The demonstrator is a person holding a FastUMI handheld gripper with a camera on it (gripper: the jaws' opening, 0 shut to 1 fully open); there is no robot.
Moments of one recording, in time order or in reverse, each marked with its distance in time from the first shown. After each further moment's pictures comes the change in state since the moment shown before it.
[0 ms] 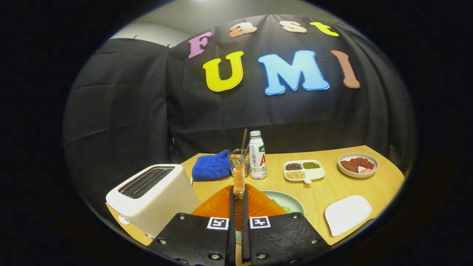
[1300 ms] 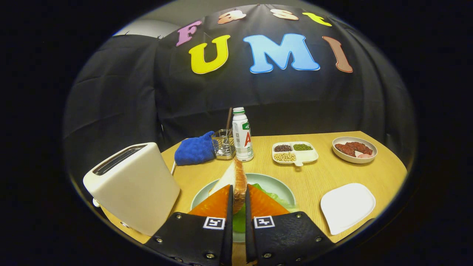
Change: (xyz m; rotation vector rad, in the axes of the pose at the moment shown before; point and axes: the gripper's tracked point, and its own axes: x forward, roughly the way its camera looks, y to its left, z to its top) arm 0.020 -0.049 -0.051 -0.008 0.119 -0.074
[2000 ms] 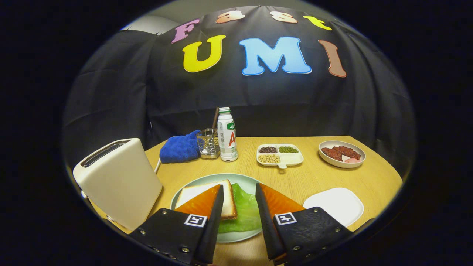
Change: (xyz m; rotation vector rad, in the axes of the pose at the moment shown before) arm -0.005 -0.030 0.006 -0.021 -0.024 -0.084
